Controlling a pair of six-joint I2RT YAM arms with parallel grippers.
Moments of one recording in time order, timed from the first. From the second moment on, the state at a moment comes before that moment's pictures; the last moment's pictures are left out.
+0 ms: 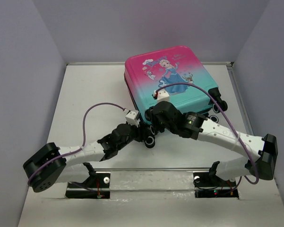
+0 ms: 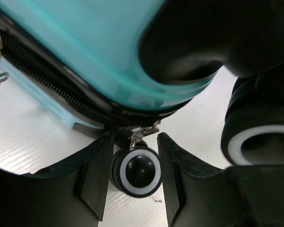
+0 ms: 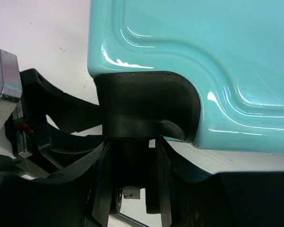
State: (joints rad) left arm -0.93 1.17 0.37 0.51 -0.15 -0.52; right arm 1.05 1.34 1.23 -0.61 0.47 0.49
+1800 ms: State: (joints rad) left arm -0.50 0.90 0.44 0.27 -0.46 -0.71; right arm 1.17 1.35 1.02 -0.29 0.28 0.47
